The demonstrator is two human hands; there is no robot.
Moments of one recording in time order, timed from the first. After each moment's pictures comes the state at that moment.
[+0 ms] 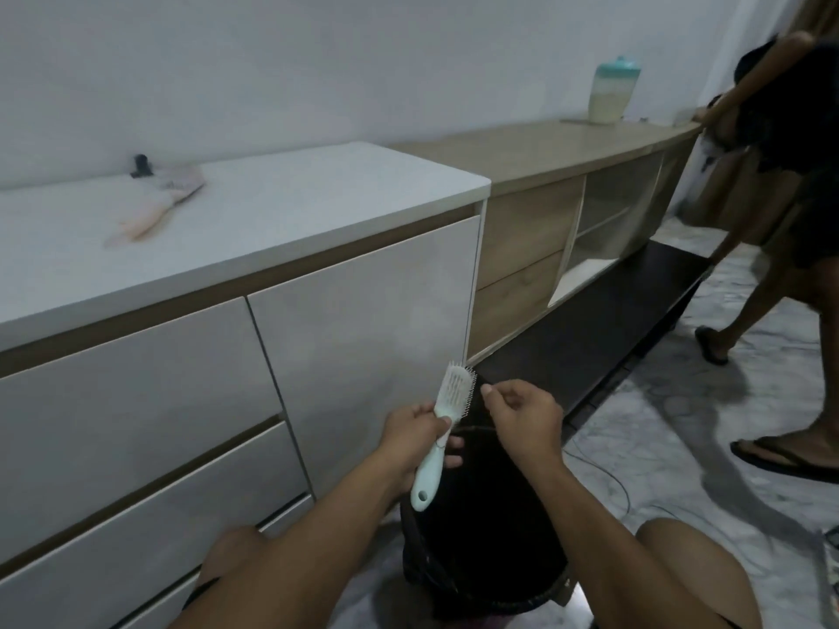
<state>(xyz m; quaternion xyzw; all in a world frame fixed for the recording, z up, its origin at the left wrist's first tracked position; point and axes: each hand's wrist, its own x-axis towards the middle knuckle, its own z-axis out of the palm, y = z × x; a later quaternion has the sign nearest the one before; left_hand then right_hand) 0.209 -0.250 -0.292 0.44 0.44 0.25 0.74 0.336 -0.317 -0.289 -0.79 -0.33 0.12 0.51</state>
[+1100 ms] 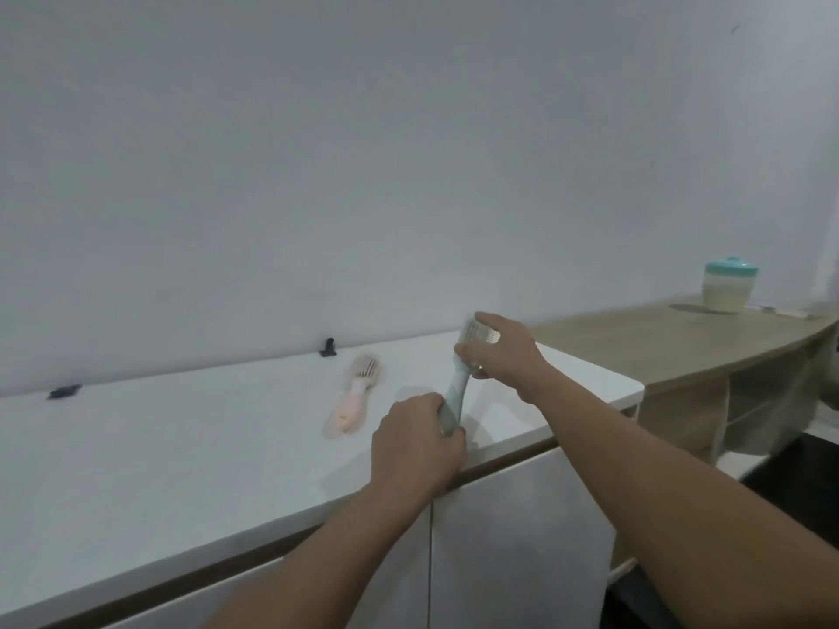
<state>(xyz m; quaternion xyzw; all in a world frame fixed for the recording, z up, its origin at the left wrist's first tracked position) 0.065 -0.128 -0.084 0.76 0.51 0.40 0.10 0.218 -0.082 -0.026 -0.62 -0.54 0.23 0.52</state>
